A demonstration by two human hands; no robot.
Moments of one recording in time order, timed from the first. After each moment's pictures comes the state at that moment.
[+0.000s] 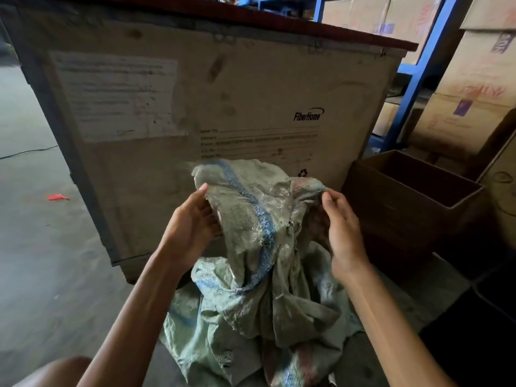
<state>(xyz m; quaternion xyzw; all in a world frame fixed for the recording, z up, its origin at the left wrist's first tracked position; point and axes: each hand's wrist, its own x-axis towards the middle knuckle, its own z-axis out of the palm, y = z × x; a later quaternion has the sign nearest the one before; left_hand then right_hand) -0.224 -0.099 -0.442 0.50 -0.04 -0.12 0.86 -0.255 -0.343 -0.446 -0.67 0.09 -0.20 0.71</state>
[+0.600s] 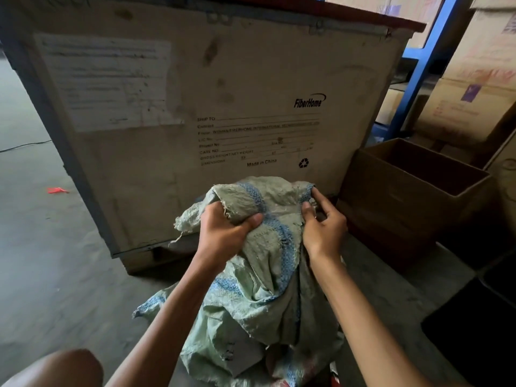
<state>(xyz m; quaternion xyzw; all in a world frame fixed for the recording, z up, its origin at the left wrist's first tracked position) -0.227 -0.148 -0.478 0.73 -0.05 0.09 0.68 -0.233 -0.319 -0.483 -0.71 0.17 -0.29 0.62</state>
